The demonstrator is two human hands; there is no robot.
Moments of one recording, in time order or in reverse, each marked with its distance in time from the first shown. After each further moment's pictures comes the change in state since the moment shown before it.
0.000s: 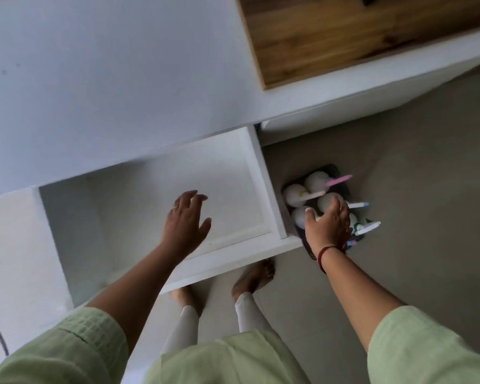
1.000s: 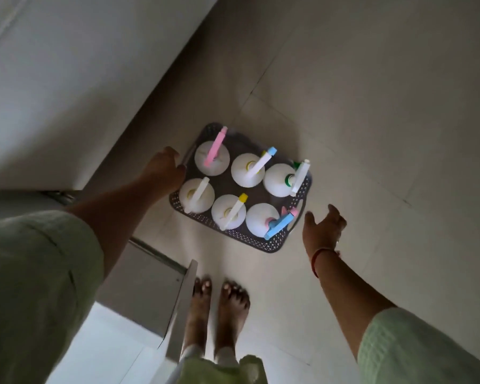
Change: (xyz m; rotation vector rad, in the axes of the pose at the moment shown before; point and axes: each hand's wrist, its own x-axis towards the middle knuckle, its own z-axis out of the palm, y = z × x) left_hand 0.296 0.217 0.253 0.148 -0.278 0.211; right_hand 0.160 0.283 0.149 0.589 0.249 0.749
